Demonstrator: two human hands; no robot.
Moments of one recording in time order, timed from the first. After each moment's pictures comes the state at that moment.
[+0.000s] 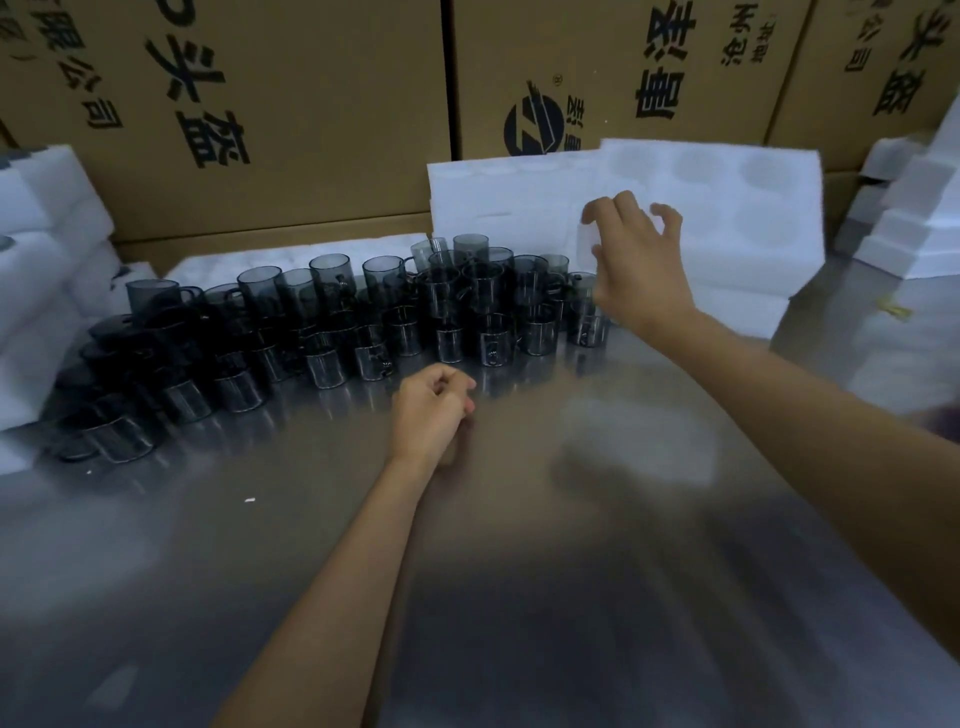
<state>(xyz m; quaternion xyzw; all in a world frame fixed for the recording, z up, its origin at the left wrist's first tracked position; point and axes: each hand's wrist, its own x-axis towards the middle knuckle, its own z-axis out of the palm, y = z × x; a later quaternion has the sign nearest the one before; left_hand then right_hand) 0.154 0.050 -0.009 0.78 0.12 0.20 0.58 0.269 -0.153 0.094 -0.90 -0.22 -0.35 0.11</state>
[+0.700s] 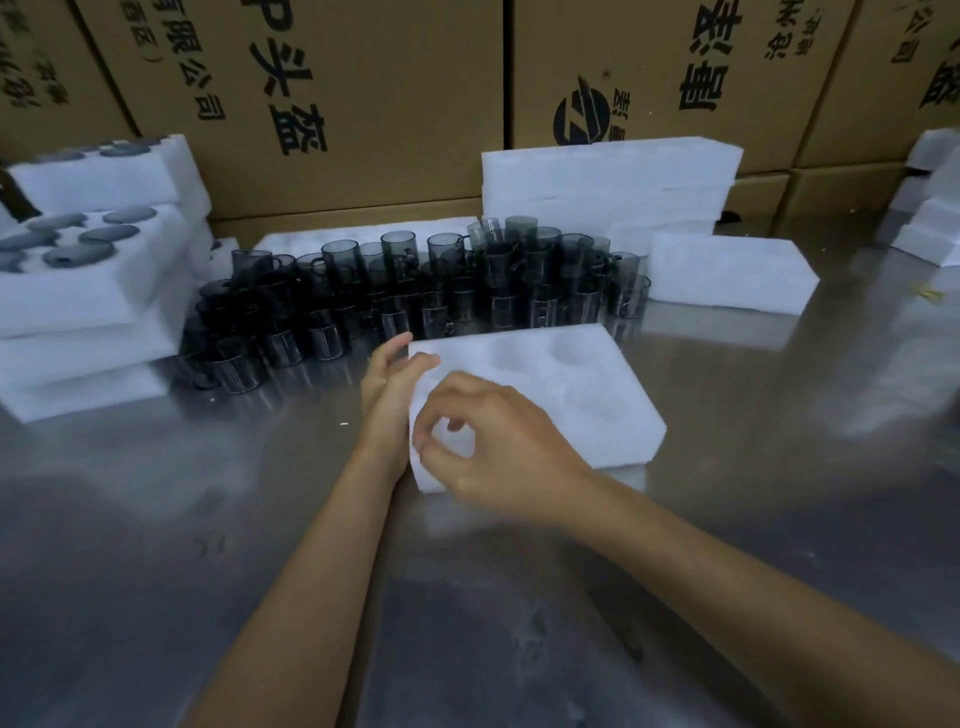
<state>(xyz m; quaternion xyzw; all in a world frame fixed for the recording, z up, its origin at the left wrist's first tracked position) 0.047 0.101 0.011 0.60 0.19 0.24 0.73 0.011 -0.052 0.053 -0.83 -0.44 -0.06 0.35</state>
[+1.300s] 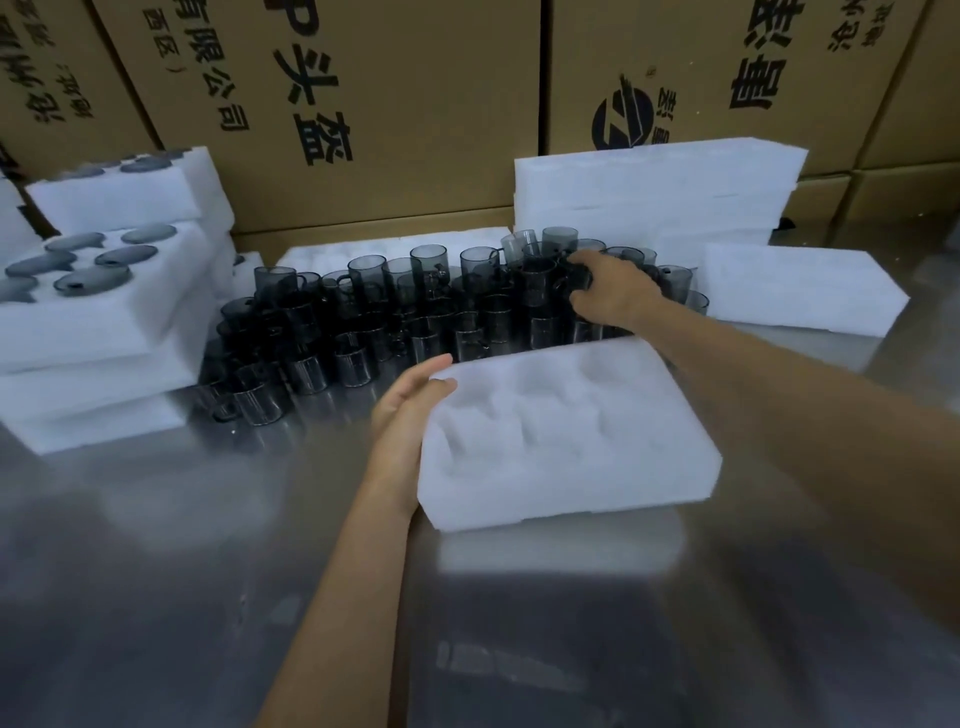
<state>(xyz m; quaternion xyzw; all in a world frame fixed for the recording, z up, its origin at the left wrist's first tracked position) 0.051 0.128 0.015 0.57 0.18 0.19 0.78 0.256 -0.042 0.083 -0.95 -0.19 -0.03 0.24</state>
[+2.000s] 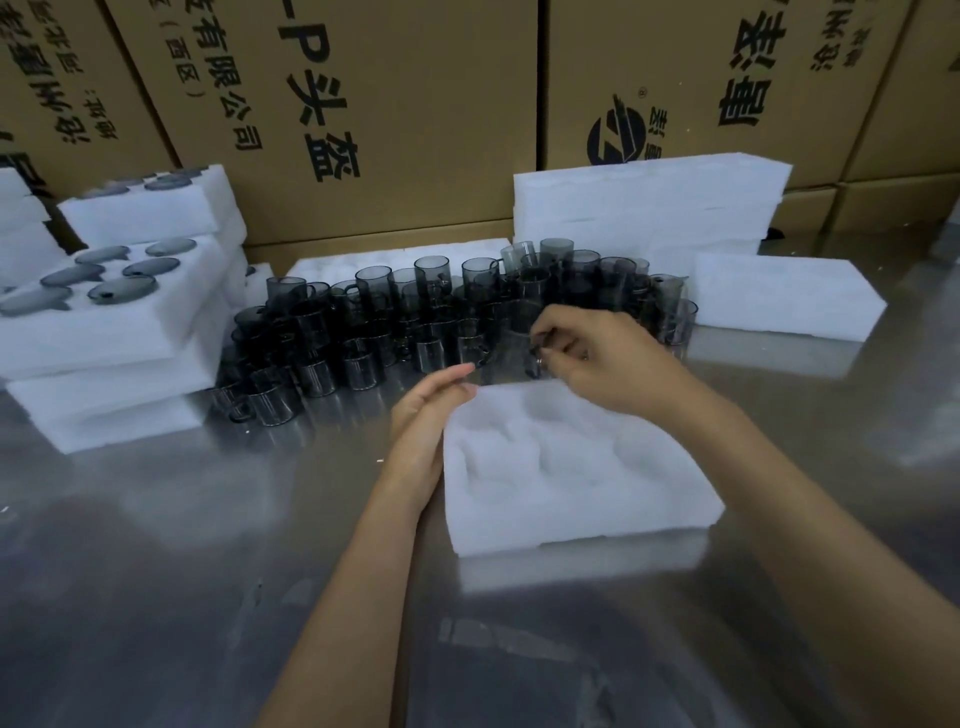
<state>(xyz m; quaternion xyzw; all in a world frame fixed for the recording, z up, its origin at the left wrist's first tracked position) 0.053 0.119 0.016 0.57 0.15 0.17 0.79 0.131 -0.066 0.084 -0.87 -0.36 -0.06 0.33</state>
